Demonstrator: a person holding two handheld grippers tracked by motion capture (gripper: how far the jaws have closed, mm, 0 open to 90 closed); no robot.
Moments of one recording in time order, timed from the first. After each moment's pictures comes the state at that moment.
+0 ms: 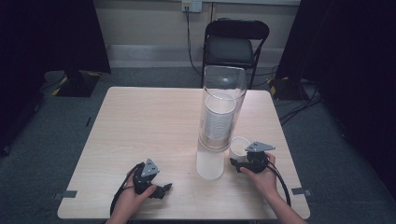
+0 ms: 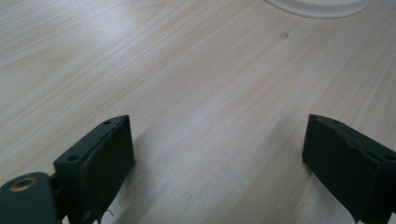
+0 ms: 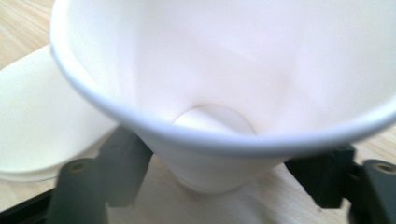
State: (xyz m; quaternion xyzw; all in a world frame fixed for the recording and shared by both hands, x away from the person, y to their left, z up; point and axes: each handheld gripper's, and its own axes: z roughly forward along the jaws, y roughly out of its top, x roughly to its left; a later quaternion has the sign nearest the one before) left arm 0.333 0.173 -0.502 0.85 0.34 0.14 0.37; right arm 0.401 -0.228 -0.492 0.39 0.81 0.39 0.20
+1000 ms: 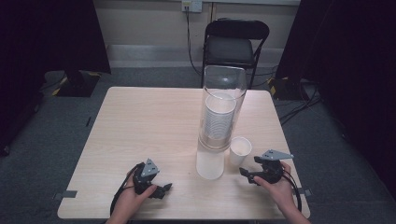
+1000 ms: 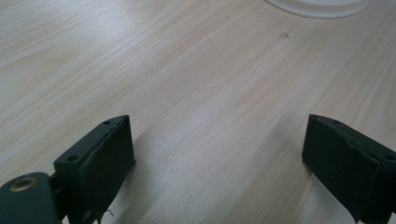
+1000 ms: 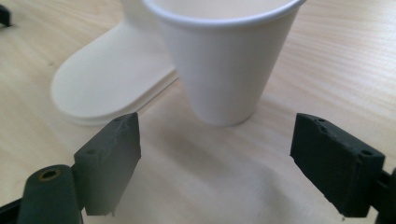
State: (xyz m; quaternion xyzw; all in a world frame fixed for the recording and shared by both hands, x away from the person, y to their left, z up) left arm 0.333 0.173 -0.502 0.85 0.34 0.14 0.37; right arm 0.359 -0.261 -0.475 0.41 0.80 0.42 0.15
